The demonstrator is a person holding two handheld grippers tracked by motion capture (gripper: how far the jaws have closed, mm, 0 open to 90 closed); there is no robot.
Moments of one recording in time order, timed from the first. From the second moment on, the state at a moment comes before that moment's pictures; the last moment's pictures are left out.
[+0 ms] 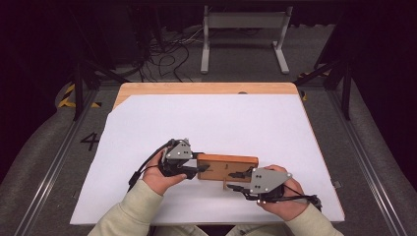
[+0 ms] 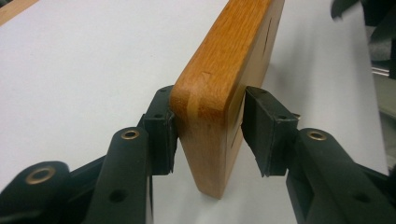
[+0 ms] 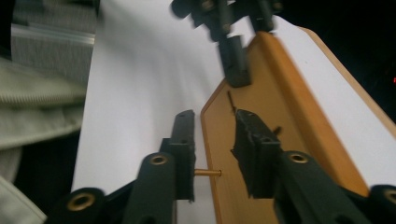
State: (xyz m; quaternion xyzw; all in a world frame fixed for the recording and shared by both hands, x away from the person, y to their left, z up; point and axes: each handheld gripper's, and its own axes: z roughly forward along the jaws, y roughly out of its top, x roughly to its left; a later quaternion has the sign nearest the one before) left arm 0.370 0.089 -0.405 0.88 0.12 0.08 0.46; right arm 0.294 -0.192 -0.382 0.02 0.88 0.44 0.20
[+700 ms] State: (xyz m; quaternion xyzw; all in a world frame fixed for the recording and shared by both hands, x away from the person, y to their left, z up) left arm 0.353 0.098 -0.411 0.88 0.10 0.06 0.46; right arm 0.296 -0.243 -0.358 0.12 0.83 0.50 0.22
